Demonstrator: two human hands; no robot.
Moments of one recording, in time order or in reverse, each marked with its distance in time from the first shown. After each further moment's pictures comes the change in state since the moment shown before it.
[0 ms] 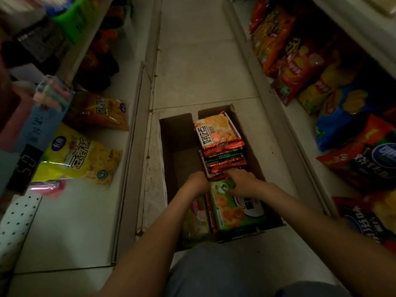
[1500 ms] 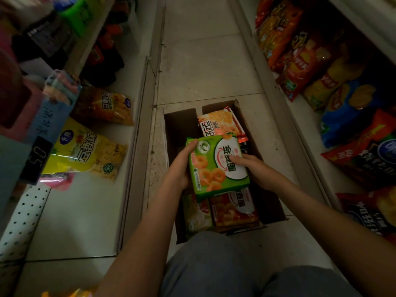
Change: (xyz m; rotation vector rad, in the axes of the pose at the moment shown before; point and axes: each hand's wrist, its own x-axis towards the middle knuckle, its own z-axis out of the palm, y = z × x) left_hand -0.021 -0.018 -0.034 -1.366 -0.045 0.041; right_hand -0.012 0.009 -0.016 1.307 -0.073 -0.033
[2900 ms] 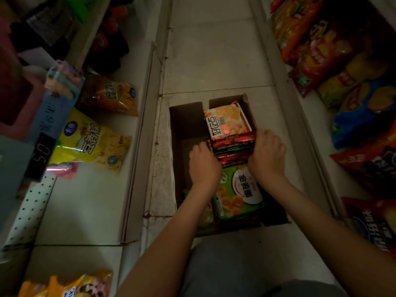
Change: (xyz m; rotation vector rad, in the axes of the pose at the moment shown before) left_hand -0.007 -0.019 0.047 1.129 0.581 0.478; right_hand 0.001 -0.012 0.012 -1.345 0.904 -0.416
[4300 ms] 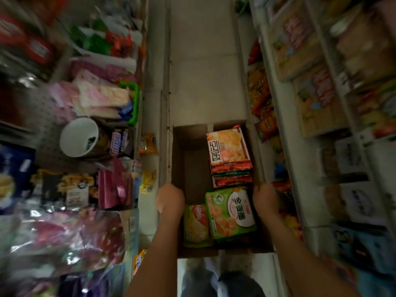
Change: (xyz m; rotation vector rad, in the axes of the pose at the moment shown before) left_hand -0.025 0.188 -0.340 0.259 -0.306 -0.587; right_hand 0.057 -0.048 -0.360 0.259 -0.503 0.614
